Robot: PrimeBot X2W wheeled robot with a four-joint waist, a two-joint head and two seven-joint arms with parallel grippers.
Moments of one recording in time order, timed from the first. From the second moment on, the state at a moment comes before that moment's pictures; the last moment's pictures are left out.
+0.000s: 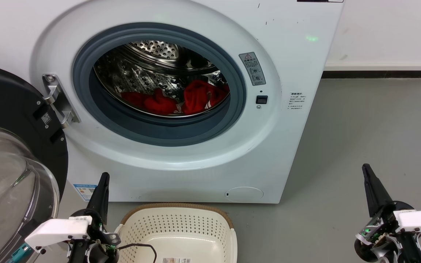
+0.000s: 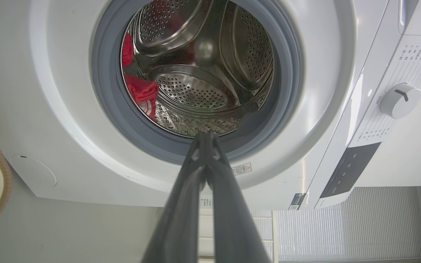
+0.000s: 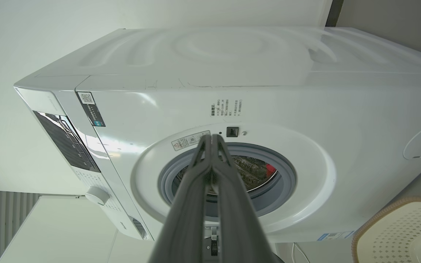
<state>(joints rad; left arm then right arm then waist) -0.11 0.05 0.11 0.25 -1.61 -0.13 0.11 -0.10 -0.05 -0.11 0.25 1.61 0.13 0.11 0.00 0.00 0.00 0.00</state>
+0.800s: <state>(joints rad) -0.11 0.05 0.11 0.25 -1.61 -0.13 0.11 -0.10 -0.05 -0.11 0.25 1.61 0.13 0.11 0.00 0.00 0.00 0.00</state>
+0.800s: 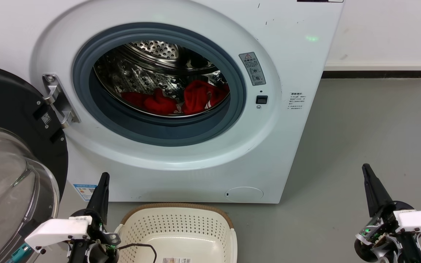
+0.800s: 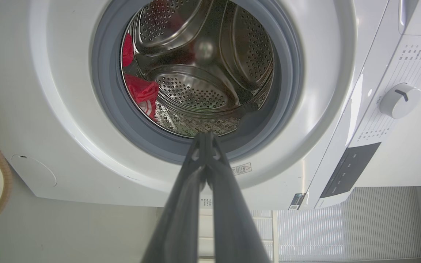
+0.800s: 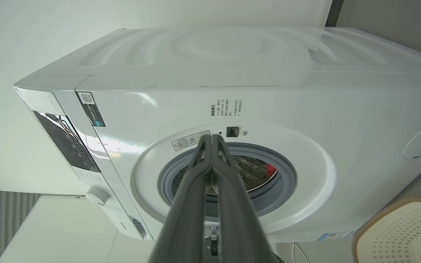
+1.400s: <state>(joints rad) -0.11 0.05 0.11 0.25 -1.61 -0.13 0.11 -0.10 -0.05 -0.11 0.25 1.61 0.13 0.11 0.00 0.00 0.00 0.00</state>
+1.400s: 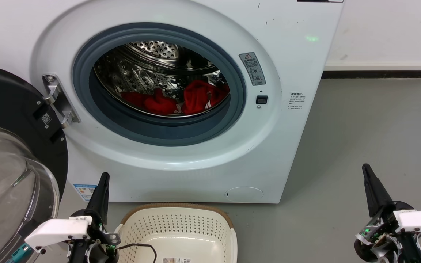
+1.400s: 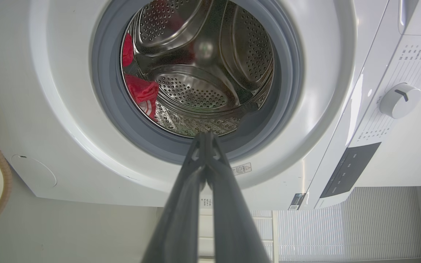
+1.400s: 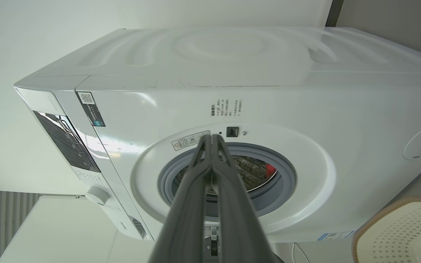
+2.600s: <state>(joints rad) -0.05 0.05 0.14 0.25 -1.44 -0.13 0.01 -0.04 -0.04 -0.13 0.28 1.39 0.13 0.02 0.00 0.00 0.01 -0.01</state>
